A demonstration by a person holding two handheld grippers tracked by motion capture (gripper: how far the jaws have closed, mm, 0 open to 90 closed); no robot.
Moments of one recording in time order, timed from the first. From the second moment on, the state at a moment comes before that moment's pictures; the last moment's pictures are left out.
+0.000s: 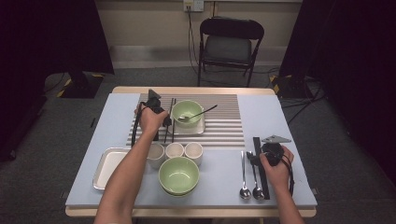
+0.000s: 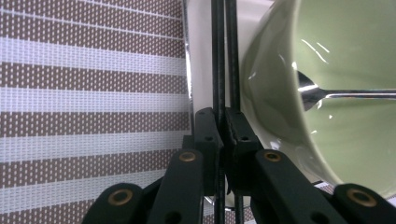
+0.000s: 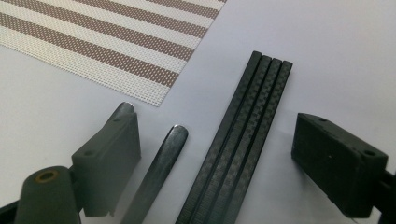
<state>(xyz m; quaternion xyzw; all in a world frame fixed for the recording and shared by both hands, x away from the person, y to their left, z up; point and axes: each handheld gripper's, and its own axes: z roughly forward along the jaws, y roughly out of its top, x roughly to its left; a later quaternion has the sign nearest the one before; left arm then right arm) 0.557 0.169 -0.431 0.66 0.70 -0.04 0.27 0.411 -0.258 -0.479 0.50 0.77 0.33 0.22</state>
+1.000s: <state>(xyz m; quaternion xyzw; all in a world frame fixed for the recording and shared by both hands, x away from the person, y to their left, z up) 0.558 0.167 -0.434 0.65 0.71 -0.04 0.28 0.411 -0.258 -0.479 0.50 0.77 0.33 0.22</state>
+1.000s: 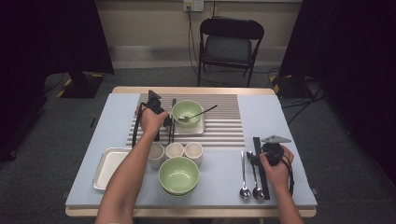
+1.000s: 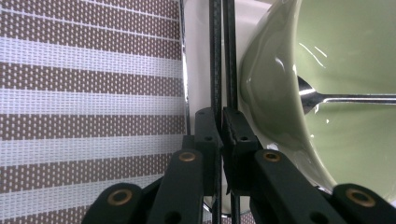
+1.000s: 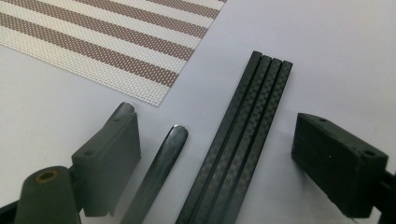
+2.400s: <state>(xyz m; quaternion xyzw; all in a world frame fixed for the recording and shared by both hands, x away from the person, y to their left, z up) 0.556 0.167 -0.431 0.65 0.70 -0.05 0.29 0.411 -0.258 -0.479 0.50 0.77 0.33 0.22</state>
